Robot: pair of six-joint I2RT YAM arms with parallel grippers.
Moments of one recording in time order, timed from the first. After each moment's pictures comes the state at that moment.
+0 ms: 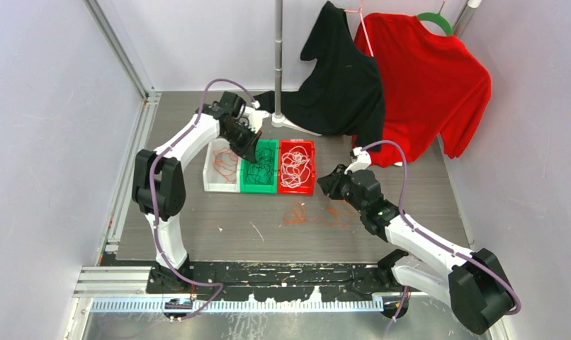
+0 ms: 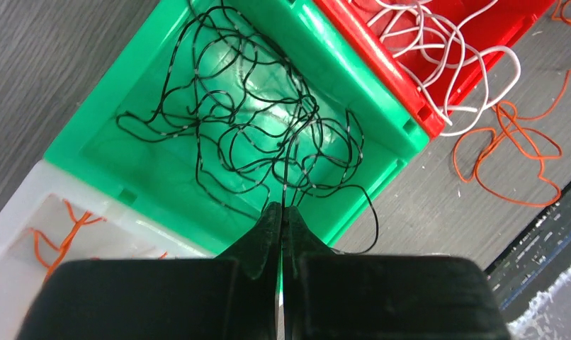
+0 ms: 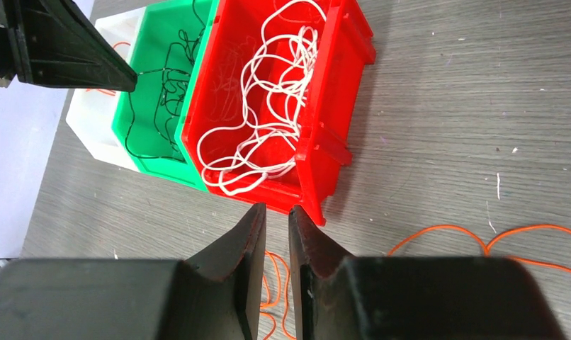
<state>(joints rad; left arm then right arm) -0.34 1.93 1.64 -0.90 0.47 0.37 0.54 0.99 0.40 0.24 0.04 0.63</state>
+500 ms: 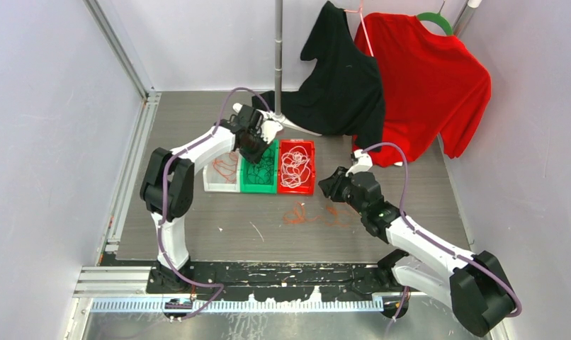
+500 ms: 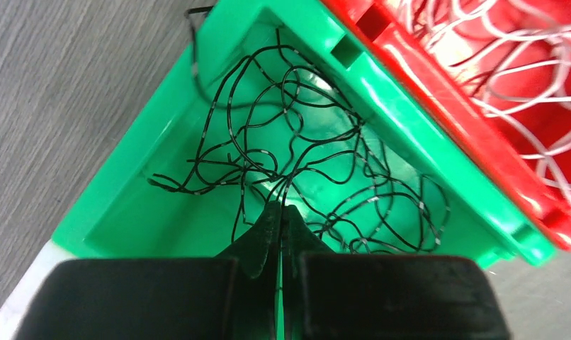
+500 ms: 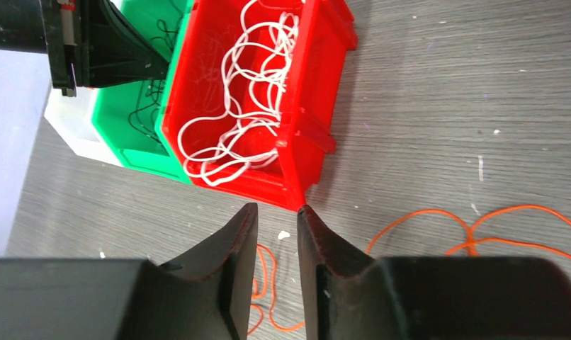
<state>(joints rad) -0.47 1.95 1.51 -0.62 0.21 0.36 0.54 0.98 0.38 0.22 0.05 0.63</state>
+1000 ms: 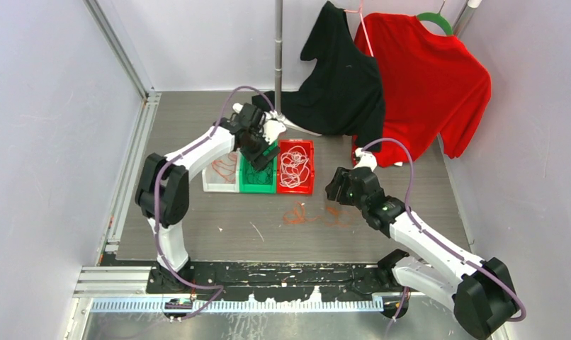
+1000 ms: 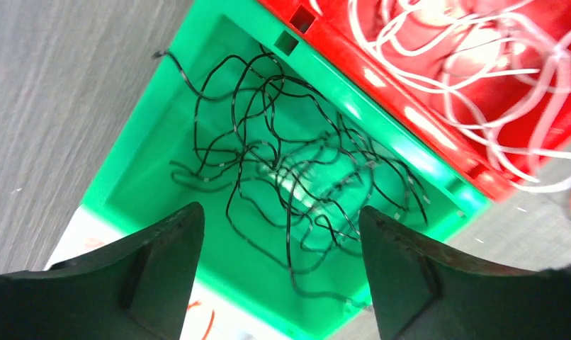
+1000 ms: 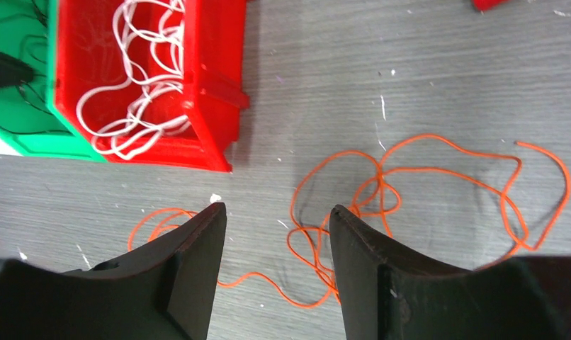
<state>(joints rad) -0.51 1.91 1.49 -0.63 0.12 0.43 0.54 0.94 0.51 -0.17 0.18 0.60</state>
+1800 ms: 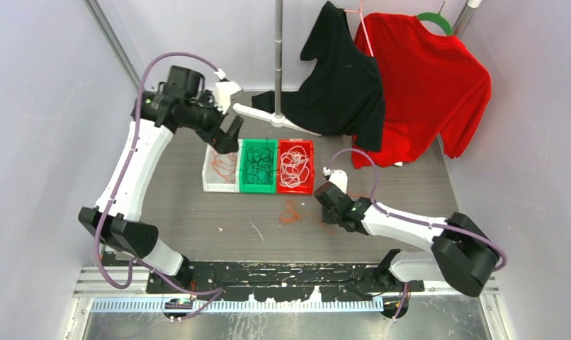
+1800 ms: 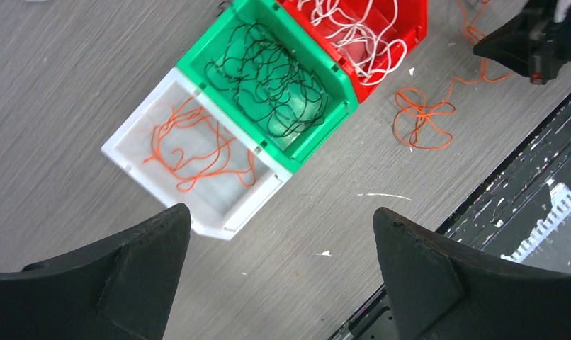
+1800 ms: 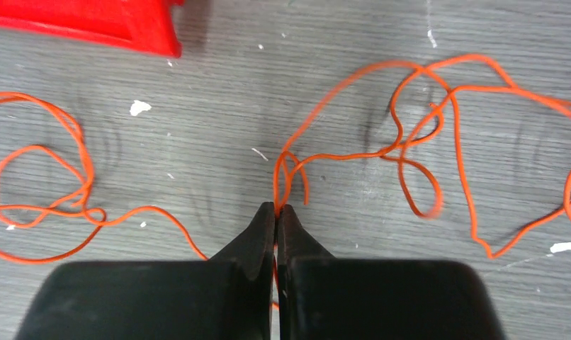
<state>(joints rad) -0.34 1.57 1.86 -1.20 0.38 0.38 0.82 1.27 0.54 -0.29 0.36 0.63</state>
